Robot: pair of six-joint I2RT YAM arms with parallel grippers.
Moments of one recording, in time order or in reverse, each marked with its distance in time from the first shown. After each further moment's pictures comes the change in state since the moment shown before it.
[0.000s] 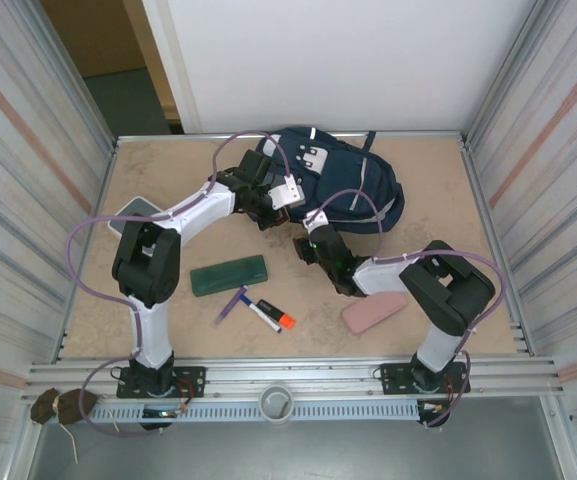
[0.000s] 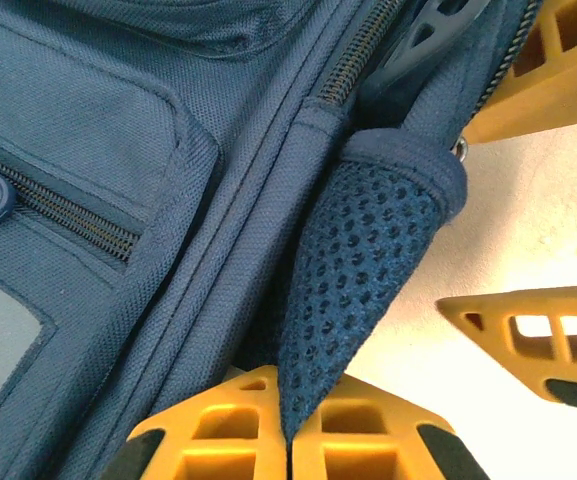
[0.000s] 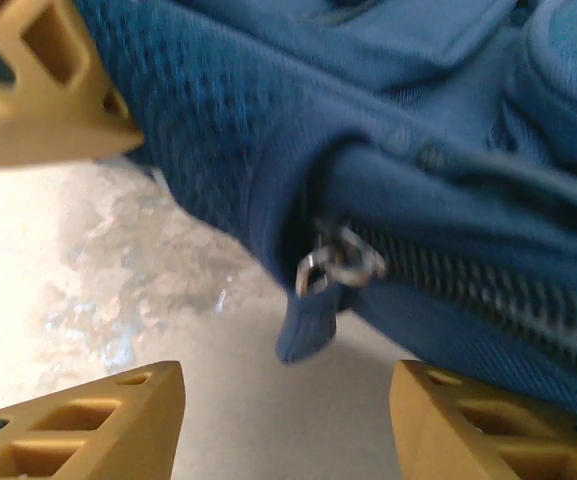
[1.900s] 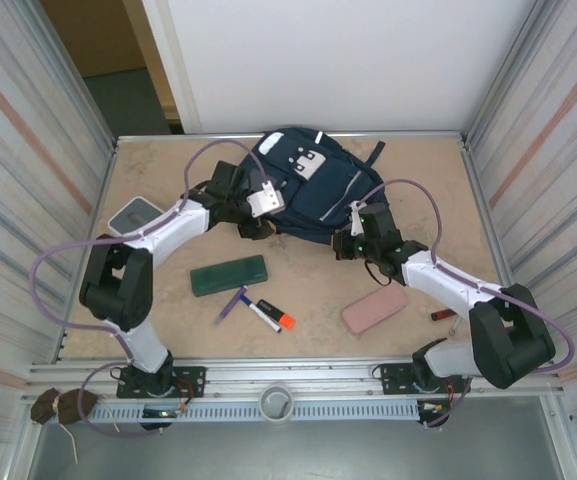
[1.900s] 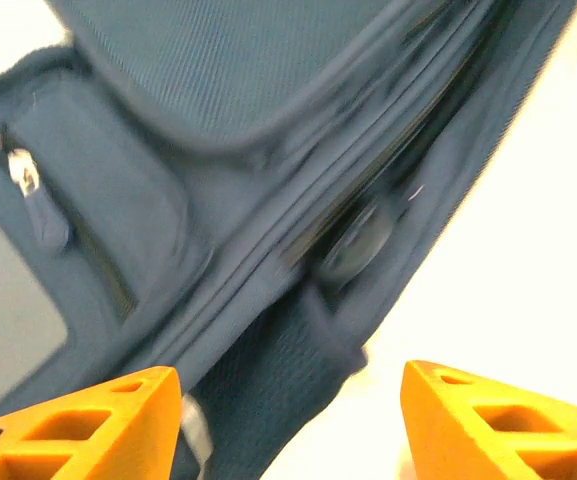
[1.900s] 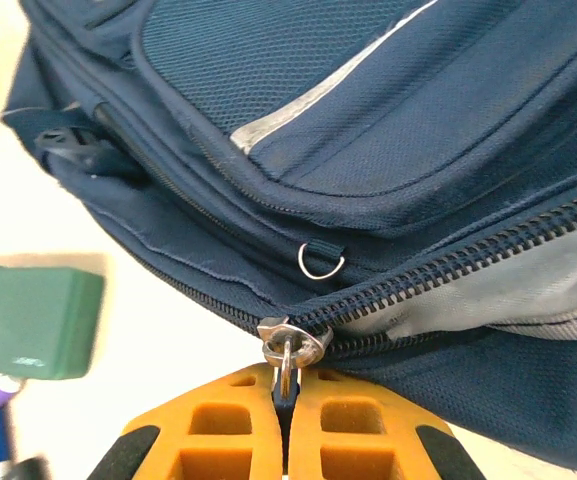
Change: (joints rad) left arm 0.050 -0.244 -0.301 0.201 -0.003 0.058; right arm -0.283 -0.400 0.006 -0.607 -0.547 0.282
